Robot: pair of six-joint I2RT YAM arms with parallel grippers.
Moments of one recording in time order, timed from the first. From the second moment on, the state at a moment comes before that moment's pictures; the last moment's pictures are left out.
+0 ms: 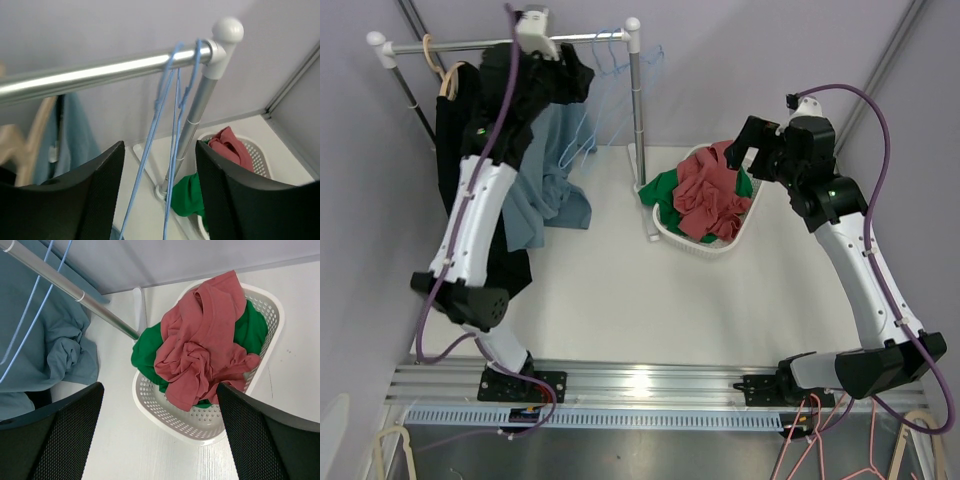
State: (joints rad) left arm -0.30 1.76 2.18 -0.46 0.09 -0.12; right arm 0.29 1.34 1.58 -0.59 0.05 0.41
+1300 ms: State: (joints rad) left arm 0.02 1.88 2.28 -0.46 0.33 -0.21; right arm 0.28 1.39 1.61 -0.55 -0.02 0.41
